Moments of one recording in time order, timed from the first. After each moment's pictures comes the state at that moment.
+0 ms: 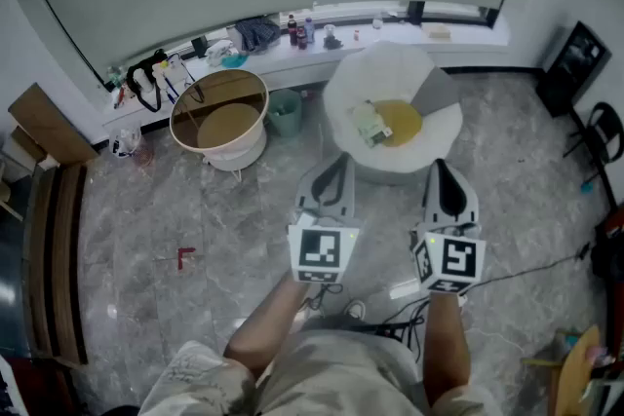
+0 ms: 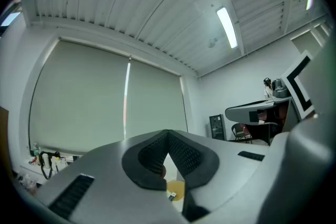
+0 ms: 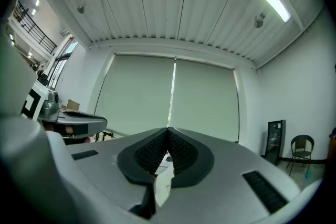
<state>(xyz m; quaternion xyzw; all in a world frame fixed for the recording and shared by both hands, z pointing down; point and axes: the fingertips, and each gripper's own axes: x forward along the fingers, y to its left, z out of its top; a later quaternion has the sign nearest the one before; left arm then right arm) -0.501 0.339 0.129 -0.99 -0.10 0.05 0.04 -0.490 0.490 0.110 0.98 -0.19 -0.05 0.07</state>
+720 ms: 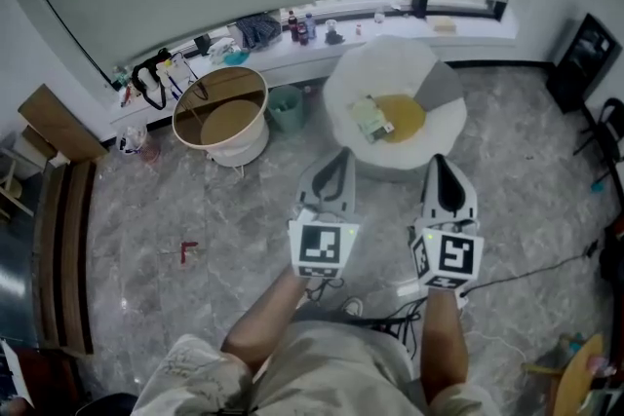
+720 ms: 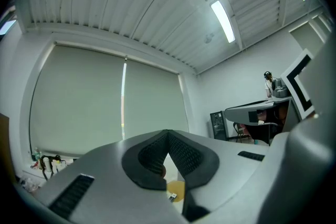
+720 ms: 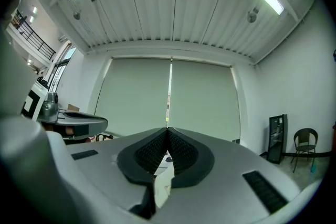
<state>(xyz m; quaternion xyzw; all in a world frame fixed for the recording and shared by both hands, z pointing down) -0.470 0.403 0.130 -0.99 -0.10 0.05 0.06 -0.458 0.550 0.118 0.98 -0.20 -0.06 0.04</state>
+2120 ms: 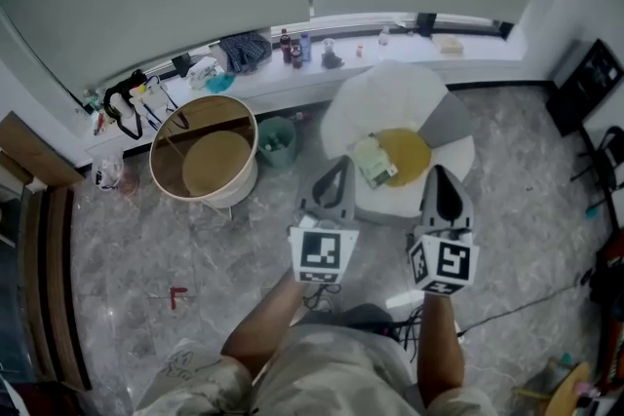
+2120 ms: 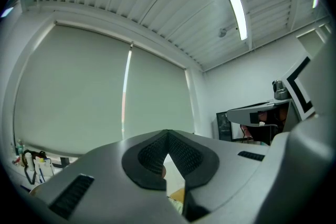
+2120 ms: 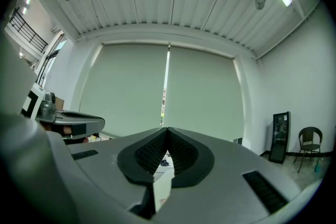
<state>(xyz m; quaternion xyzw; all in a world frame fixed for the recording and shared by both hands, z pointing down) -0.202 0.276 0.161 -0.99 -0.11 0.04 0.04 -0.195 0.431 0.145 0.98 -0.17 -0.03 0.05</state>
